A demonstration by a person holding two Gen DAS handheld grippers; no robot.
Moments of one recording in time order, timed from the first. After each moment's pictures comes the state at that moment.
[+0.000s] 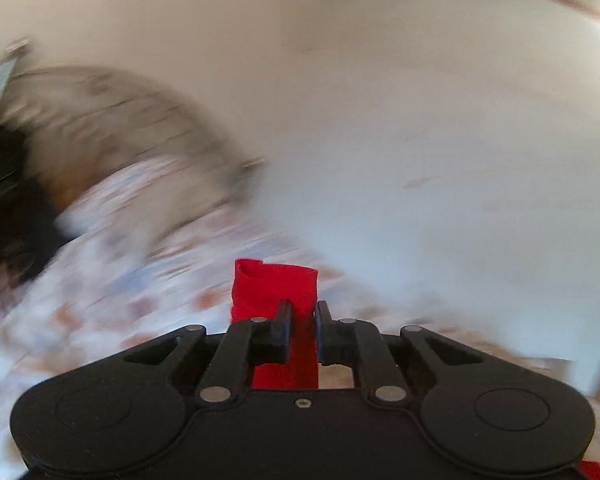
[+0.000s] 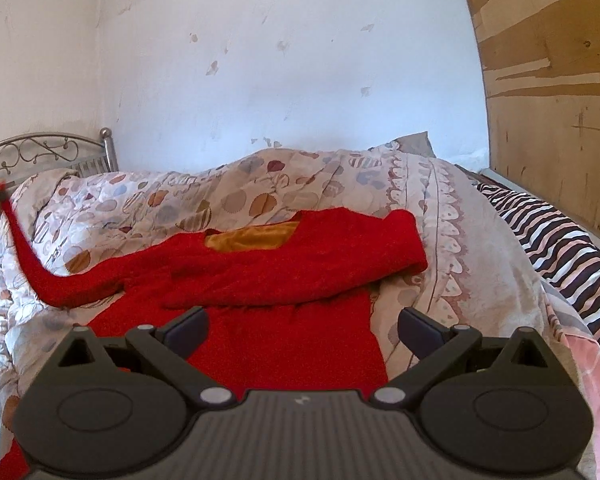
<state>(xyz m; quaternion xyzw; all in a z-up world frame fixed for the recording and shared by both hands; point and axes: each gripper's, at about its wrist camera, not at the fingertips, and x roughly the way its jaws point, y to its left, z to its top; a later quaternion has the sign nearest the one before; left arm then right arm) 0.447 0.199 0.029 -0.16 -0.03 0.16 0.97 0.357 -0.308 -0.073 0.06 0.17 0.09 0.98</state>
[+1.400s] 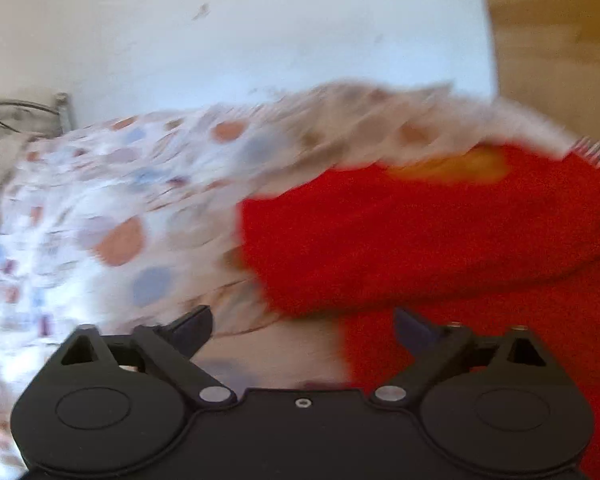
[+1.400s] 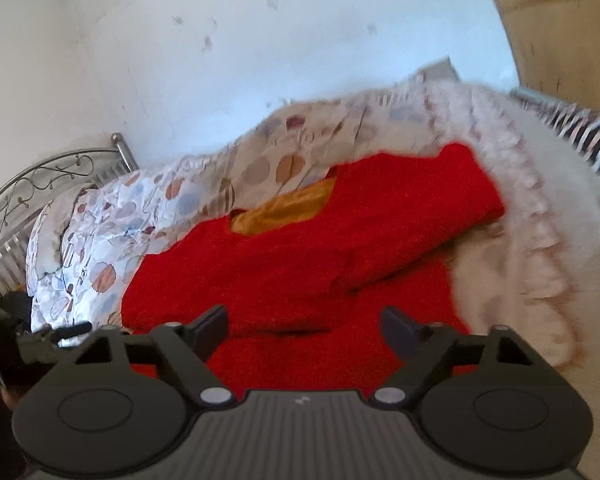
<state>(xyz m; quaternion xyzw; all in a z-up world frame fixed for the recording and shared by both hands) 0.528 0.060 -0.105 0.10 0.25 0.00 0.96 0.454 -0.288 -0.092 0.17 0.25 0.15 0.94</state>
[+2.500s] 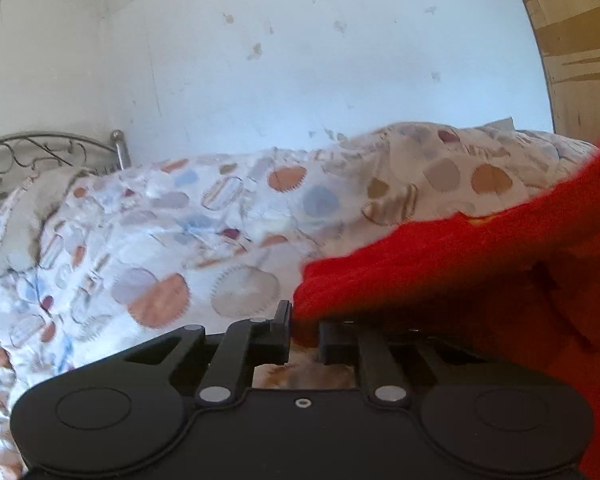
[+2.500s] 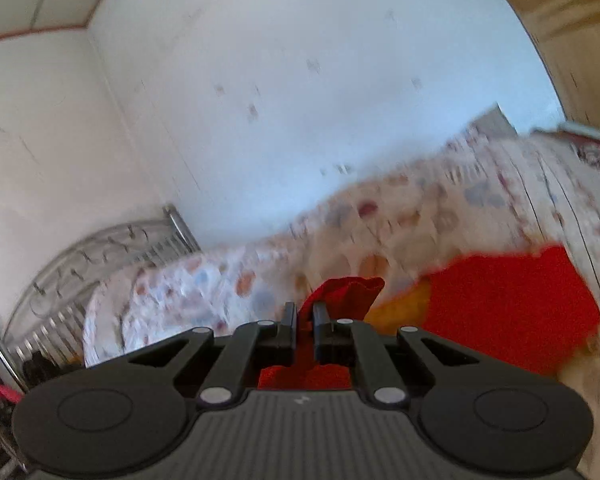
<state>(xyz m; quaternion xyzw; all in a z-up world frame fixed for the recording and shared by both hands) 0.570 0.067 -0.095 0.10 0.15 0.08 0.98 0.487 -0.268 -0.019 0.22 0.16 0.21 0.94</state>
